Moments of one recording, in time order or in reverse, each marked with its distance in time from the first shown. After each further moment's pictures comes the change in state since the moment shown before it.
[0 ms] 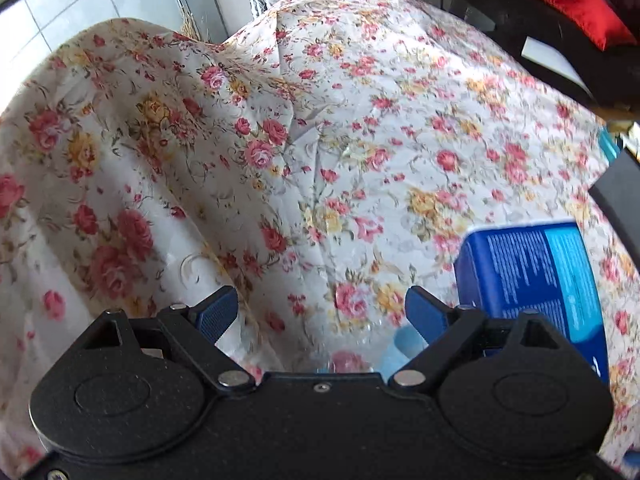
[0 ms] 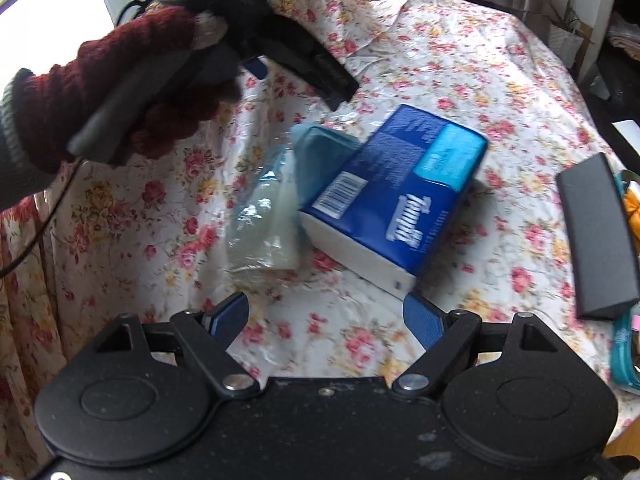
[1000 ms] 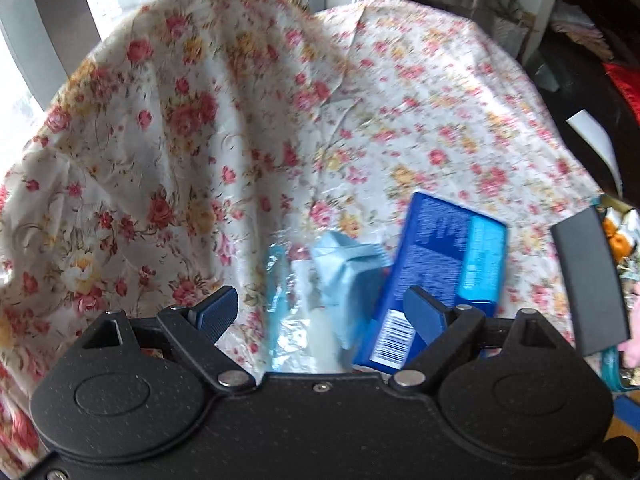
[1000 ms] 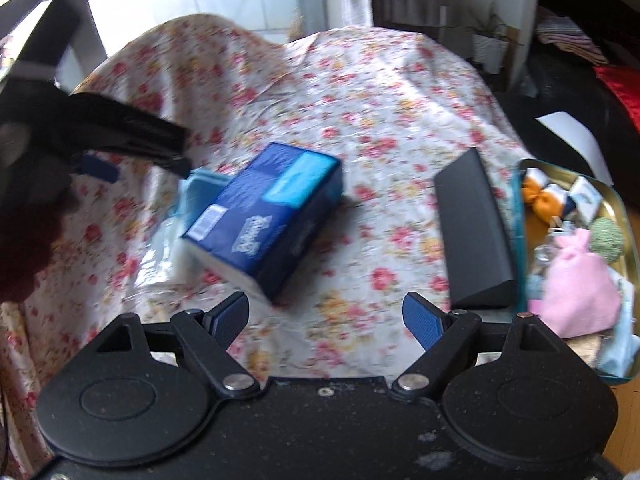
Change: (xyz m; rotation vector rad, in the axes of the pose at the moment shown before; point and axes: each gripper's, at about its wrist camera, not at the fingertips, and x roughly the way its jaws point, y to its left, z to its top) left arm -0.079 -0.046 -0.047 -0.399 0.064 0.096; right arm -0.058 -0.084 -0.026 0.105 -0.120 -0.096
